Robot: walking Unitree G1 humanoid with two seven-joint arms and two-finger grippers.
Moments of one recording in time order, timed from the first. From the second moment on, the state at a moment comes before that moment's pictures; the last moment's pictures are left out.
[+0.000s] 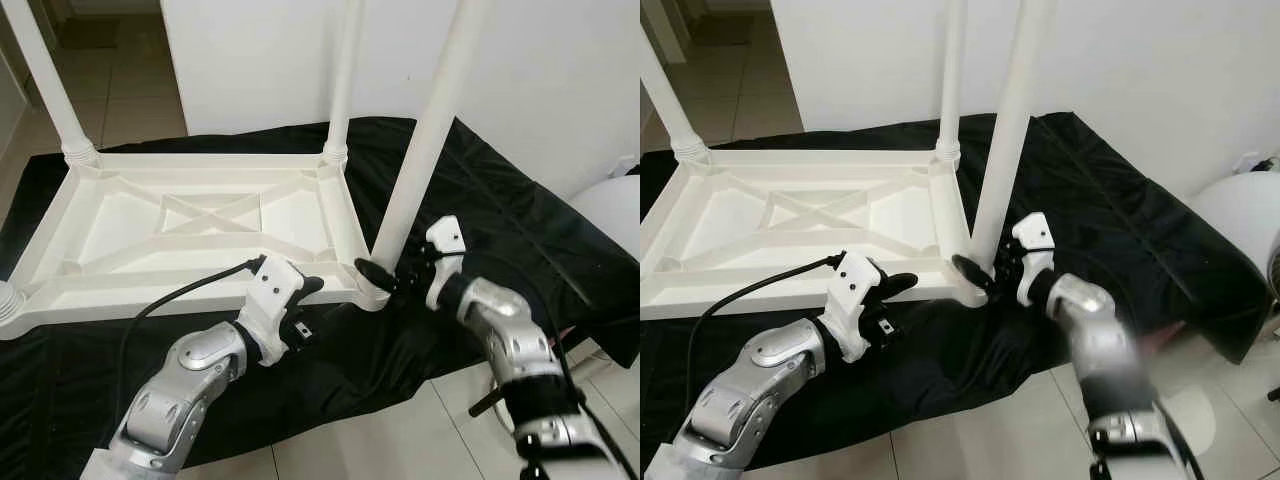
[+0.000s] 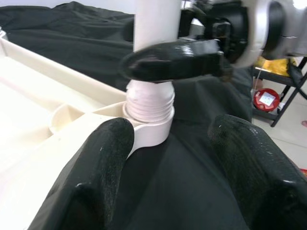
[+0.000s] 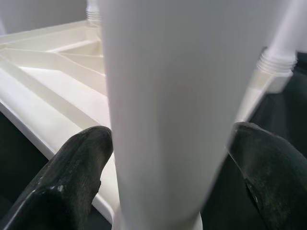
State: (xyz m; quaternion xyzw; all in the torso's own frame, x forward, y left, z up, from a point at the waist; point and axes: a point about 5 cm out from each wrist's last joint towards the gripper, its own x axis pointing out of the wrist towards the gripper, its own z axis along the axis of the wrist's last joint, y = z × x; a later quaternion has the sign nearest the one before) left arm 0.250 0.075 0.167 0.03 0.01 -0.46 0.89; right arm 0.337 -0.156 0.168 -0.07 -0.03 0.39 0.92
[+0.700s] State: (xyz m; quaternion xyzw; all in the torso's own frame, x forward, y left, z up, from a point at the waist) left arm 0.251 0.072 0.170 0.03 0.00 -0.47 0.88; right arm 0.355 -0.151 0.151 -0.10 0.01 0.45 0.89
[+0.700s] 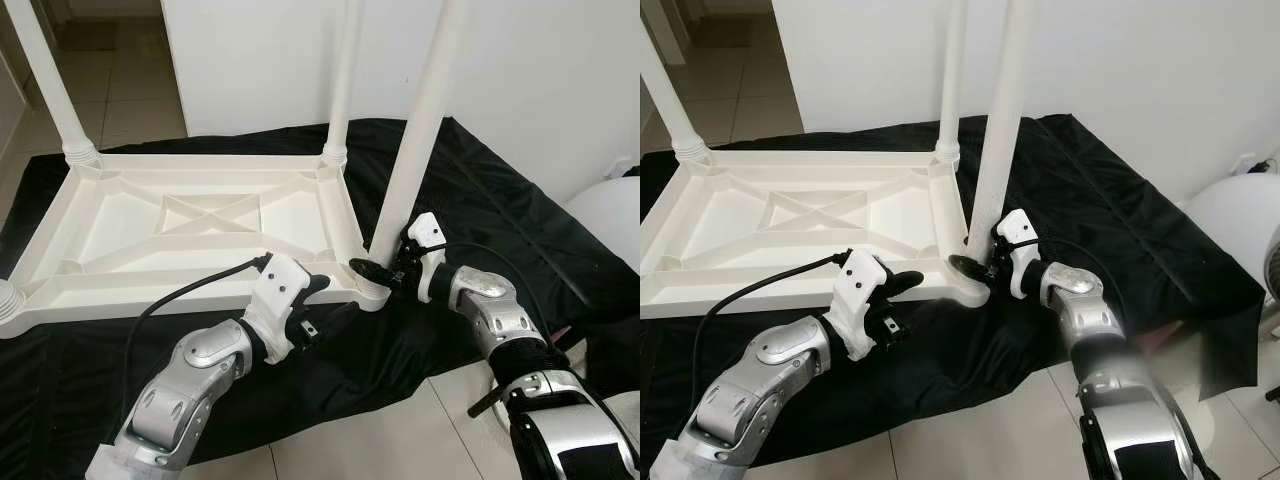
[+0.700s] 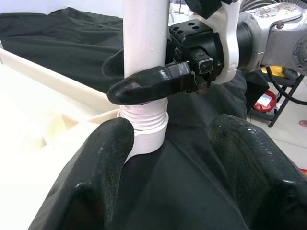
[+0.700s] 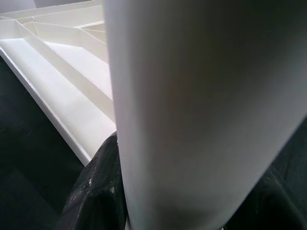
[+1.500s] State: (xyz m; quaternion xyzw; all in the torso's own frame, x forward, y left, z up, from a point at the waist) left arm 0.260 0.089 0.168 0.04 0.01 -0.43 0.90; right arm 0.336 -0.127 0.147 -0.04 -0.02 0.31 0.95
